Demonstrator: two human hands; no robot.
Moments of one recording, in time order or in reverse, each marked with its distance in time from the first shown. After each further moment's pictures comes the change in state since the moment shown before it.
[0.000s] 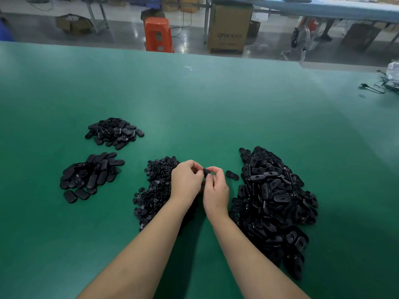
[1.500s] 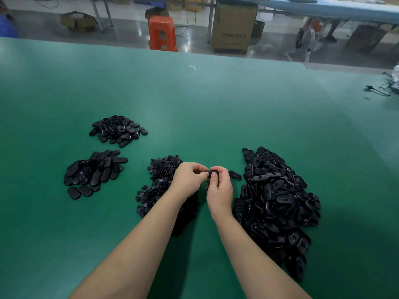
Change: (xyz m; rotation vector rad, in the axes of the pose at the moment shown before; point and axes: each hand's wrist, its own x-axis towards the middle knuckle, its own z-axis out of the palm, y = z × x) left_hand 0.014 -0.017 -0.003 -0.115 -0.226 -0.003; right_hand 0.004 0.008 0.002 0.074 0.043 -0.052
